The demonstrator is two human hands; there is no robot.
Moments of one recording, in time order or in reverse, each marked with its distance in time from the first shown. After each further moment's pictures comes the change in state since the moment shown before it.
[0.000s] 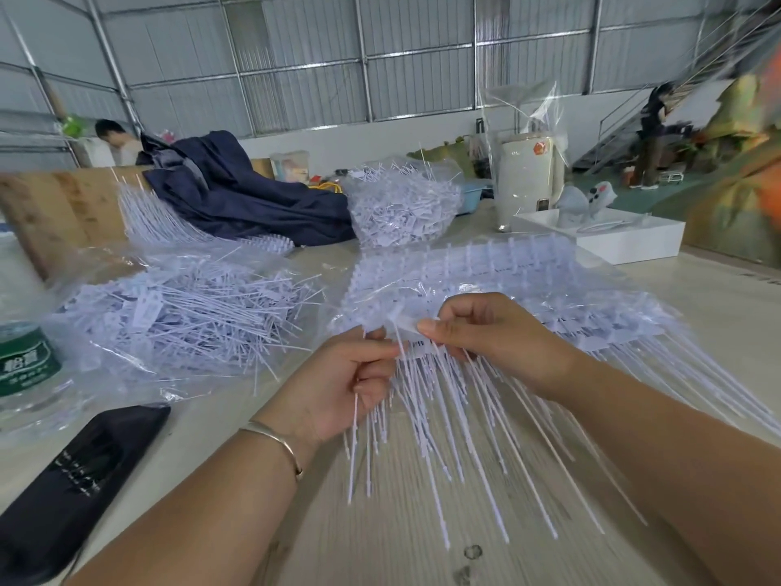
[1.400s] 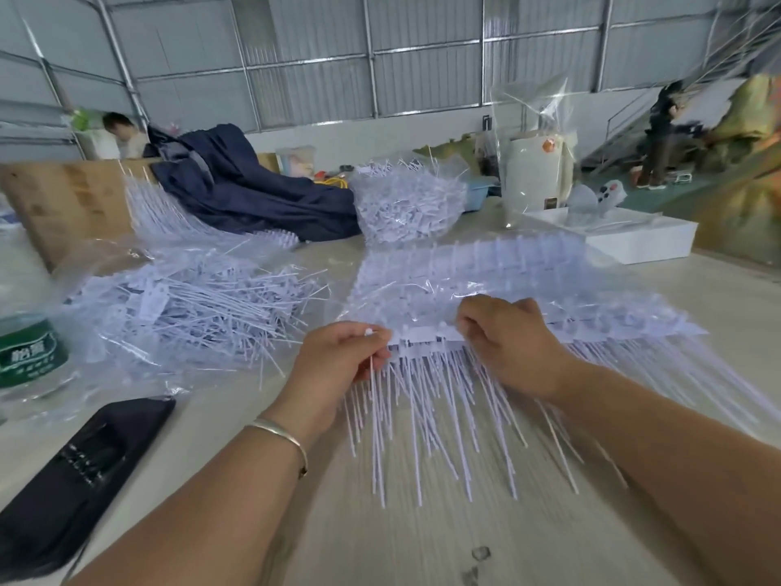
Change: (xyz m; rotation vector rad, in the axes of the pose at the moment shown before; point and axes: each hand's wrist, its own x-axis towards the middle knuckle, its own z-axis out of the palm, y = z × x) left_hand 0.005 -0.002 -0.015 0.538 0.382 0.363; right_hand 0.014 0.041 -0.009 -1.002 0.148 -0.118
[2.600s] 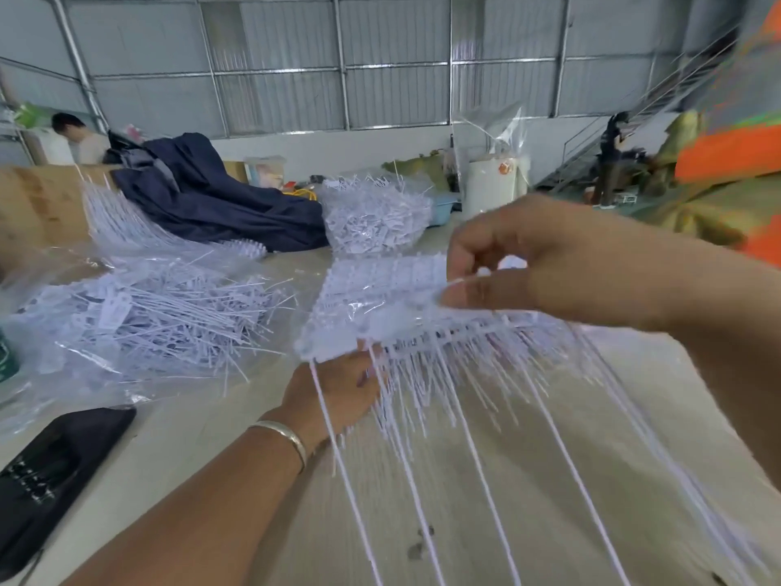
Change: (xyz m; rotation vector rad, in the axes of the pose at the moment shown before) left_hand 0.012 -0.027 0.019 1.025 -0.283 0.172; right_hand -0.036 -0.075 -0.183 0.307 -0.229 -0.132
